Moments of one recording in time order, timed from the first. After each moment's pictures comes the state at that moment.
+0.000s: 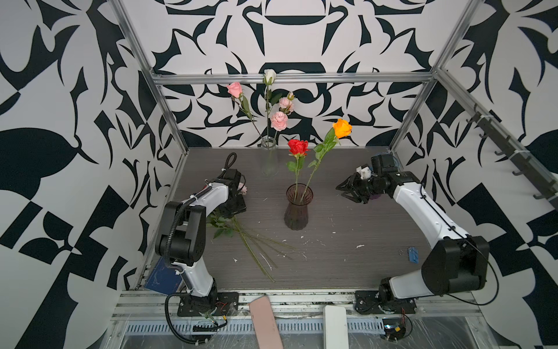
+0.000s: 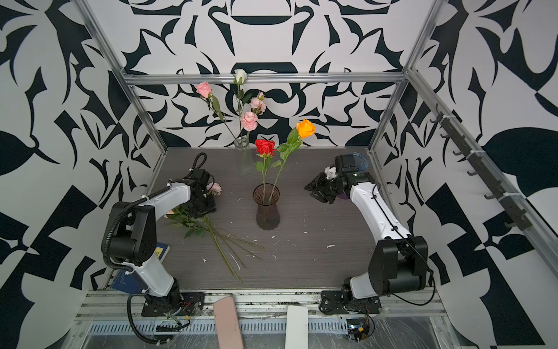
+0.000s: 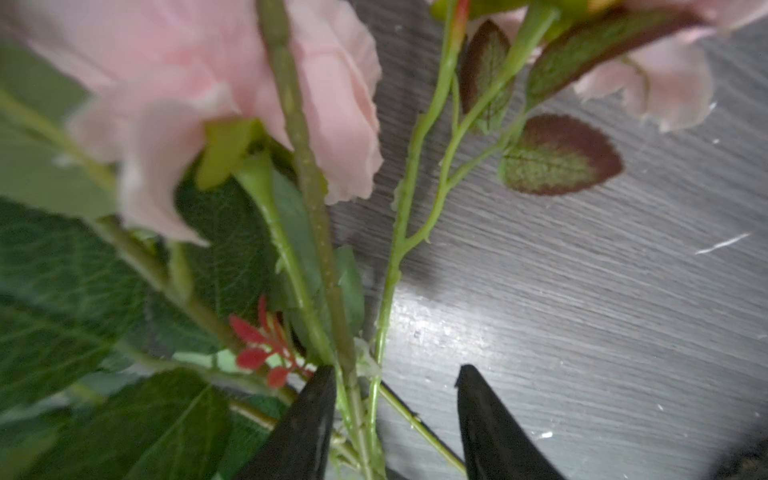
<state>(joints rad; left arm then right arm) -0.22 1.75 1.13 -0.76 -0.01 -0.54 0.08 1.45 1.23 -0.79 -0.61 0.78</state>
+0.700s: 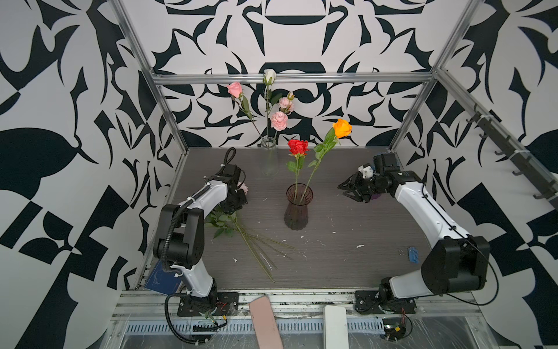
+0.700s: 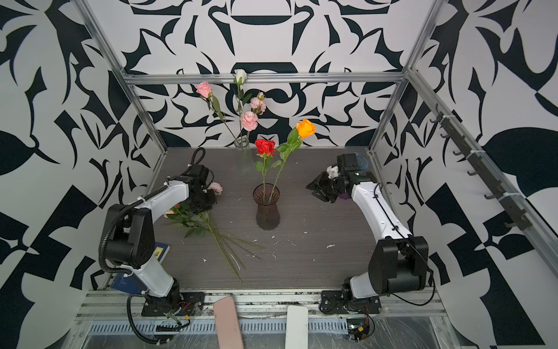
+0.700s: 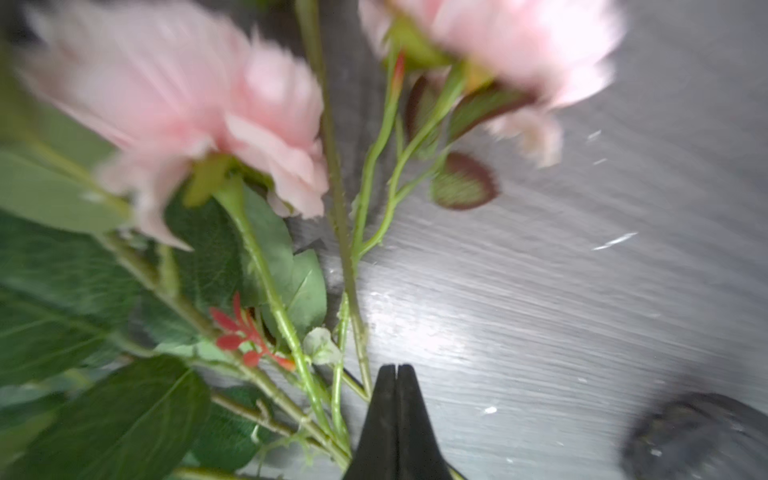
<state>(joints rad) -0.22 1.70 1.19 -0.77 0.04 -0.56 0.07 1.45 1.23 -0.79 -0.62 0.77</state>
